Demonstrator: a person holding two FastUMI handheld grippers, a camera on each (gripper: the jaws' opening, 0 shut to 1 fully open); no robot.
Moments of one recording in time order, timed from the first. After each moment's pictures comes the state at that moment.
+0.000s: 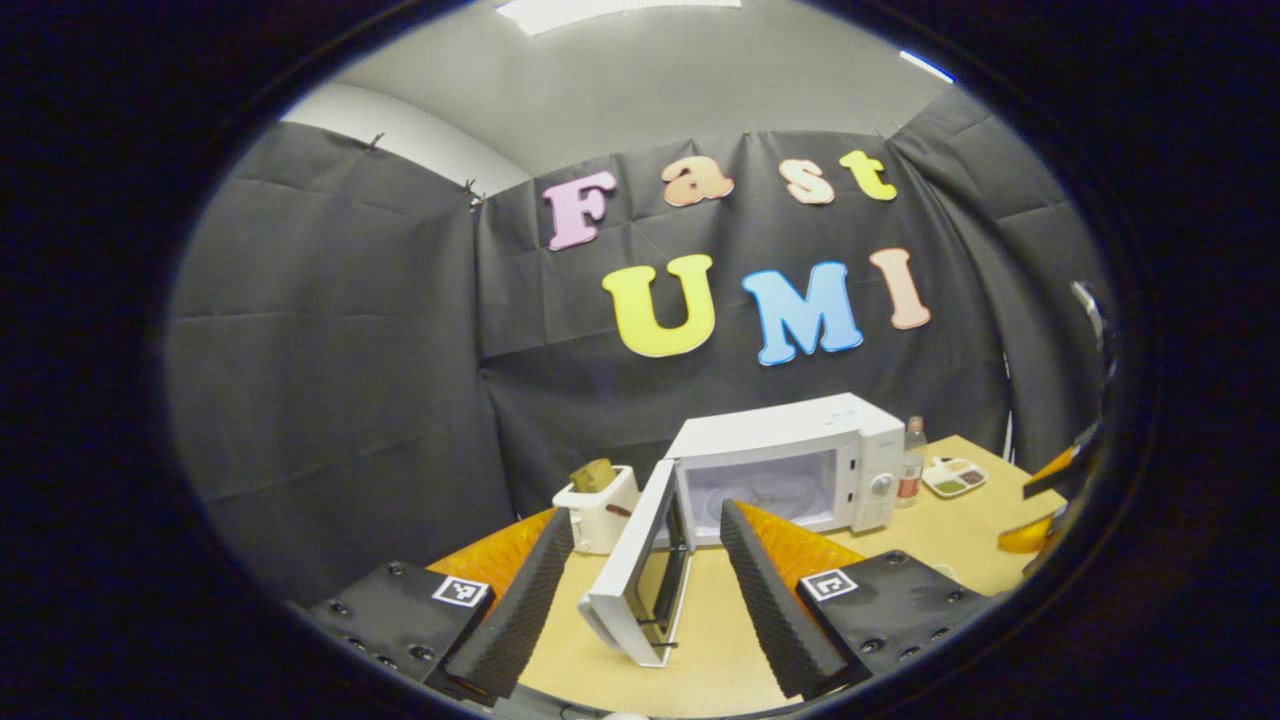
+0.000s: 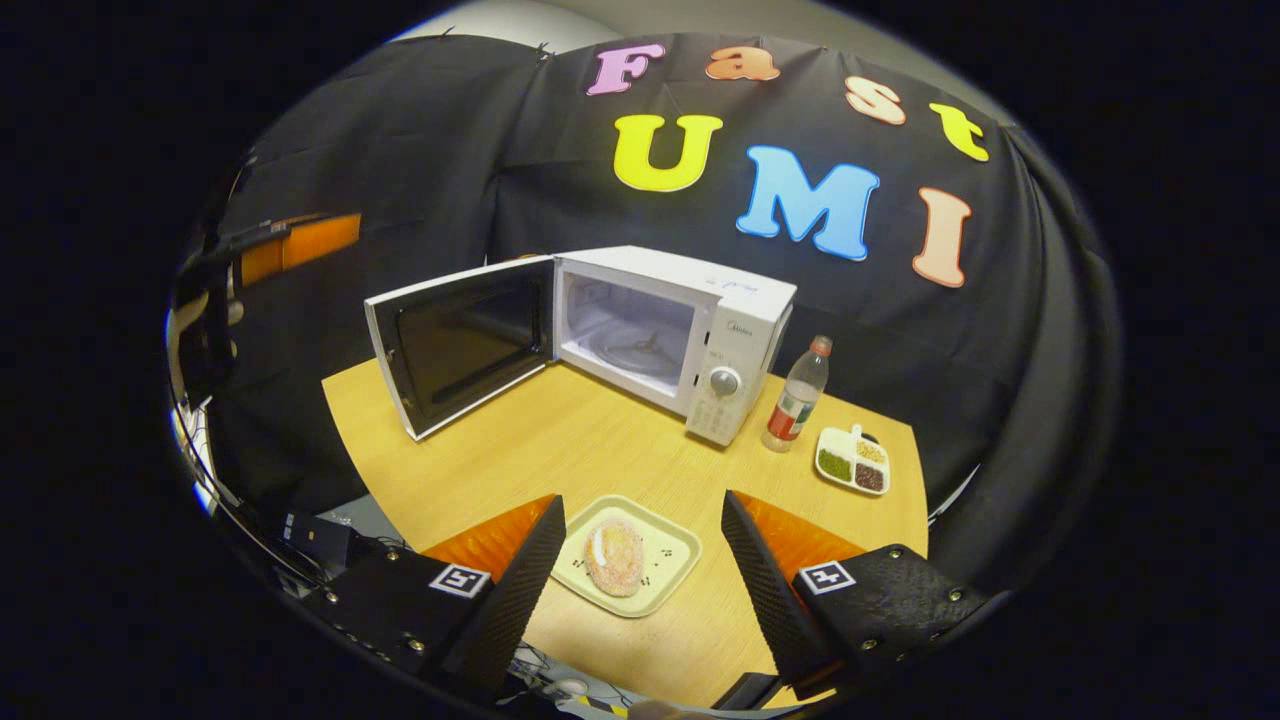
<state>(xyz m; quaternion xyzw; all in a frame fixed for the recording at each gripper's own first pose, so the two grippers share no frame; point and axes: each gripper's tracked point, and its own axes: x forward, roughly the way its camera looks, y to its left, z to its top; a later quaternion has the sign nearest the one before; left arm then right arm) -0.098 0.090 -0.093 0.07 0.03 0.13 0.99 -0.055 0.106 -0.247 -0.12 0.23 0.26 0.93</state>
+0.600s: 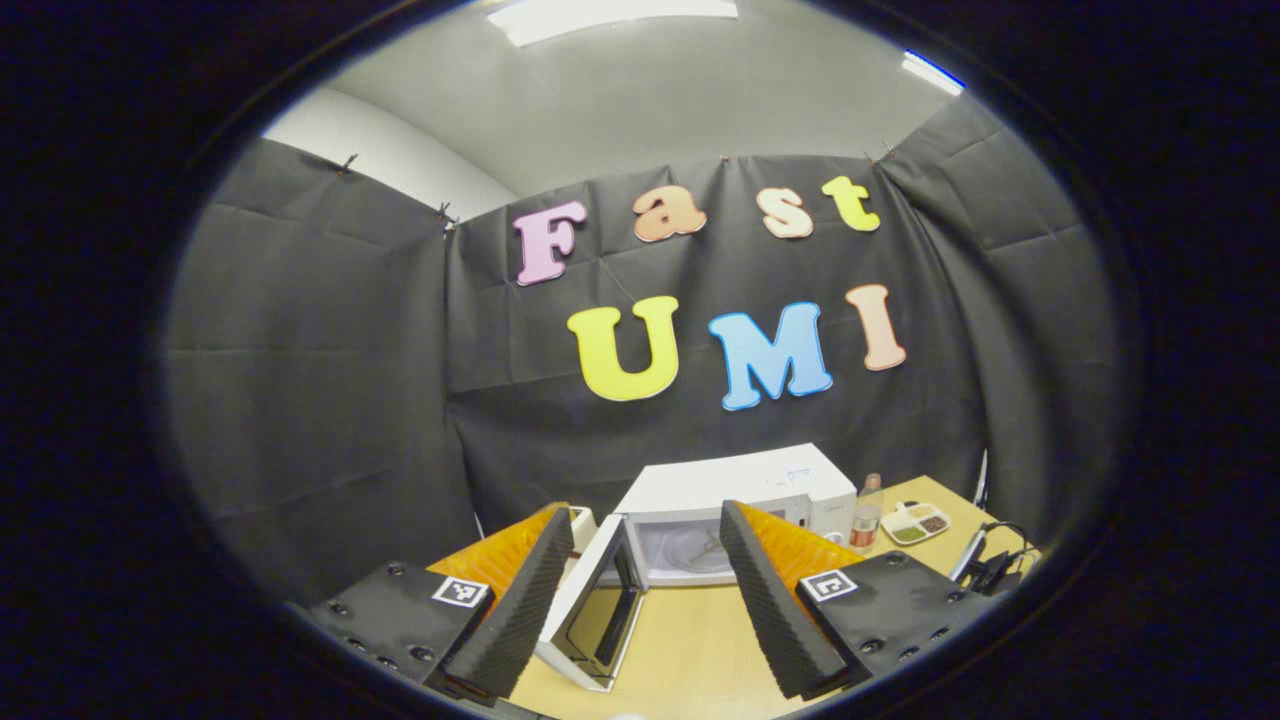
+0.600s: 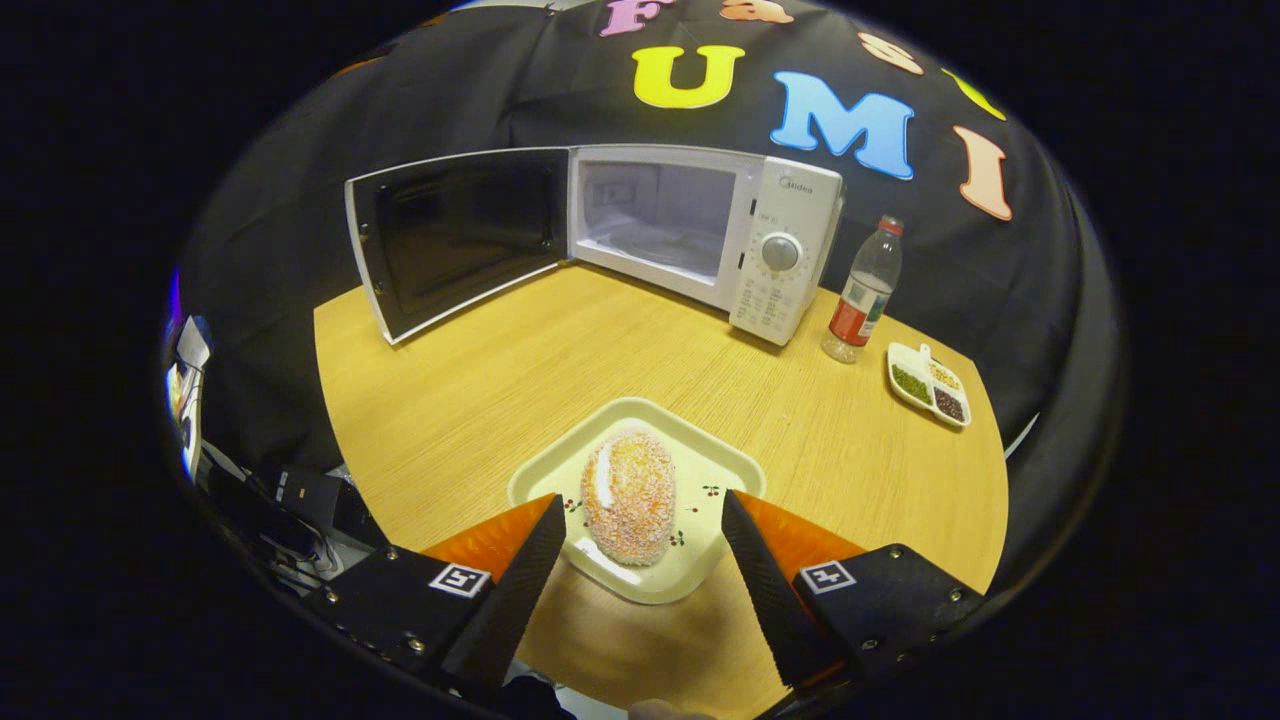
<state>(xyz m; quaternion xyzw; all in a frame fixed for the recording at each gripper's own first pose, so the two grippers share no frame) -0.069 0.039 -0.029 0.07 0.01 0.11 0.99 -0.024 0.124 -0.384 -0.14 0.31 0.28 0.90</state>
